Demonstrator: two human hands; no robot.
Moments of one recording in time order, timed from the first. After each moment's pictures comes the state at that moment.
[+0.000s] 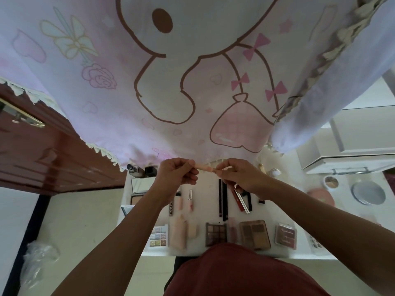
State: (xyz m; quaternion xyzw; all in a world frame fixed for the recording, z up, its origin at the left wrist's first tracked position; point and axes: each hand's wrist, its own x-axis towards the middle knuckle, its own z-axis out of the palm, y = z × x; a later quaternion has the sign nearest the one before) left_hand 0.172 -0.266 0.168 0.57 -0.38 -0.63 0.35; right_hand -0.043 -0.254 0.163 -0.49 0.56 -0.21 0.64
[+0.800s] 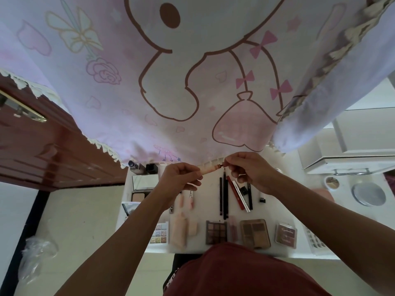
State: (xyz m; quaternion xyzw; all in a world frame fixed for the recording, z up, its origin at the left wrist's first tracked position) left_hand 0.177 -0.254 0.163 0.58 -0.39 -0.65 0.30; right_hand -0.051 -0.262 0.161 -0.37 0.54 -0.31 0.69
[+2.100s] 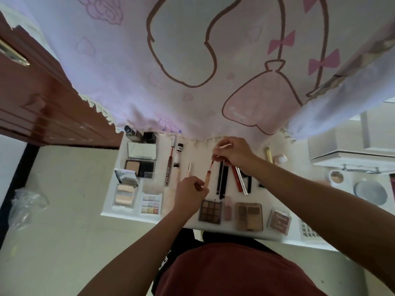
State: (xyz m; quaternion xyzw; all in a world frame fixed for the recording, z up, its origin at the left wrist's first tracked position) left_hand 0.146 -0.184 0.070 0.74 -0.49 -0.43 0.15; right_hand -0.010 -0.286 0.092 -0.42 0.63 -0.22 0.61
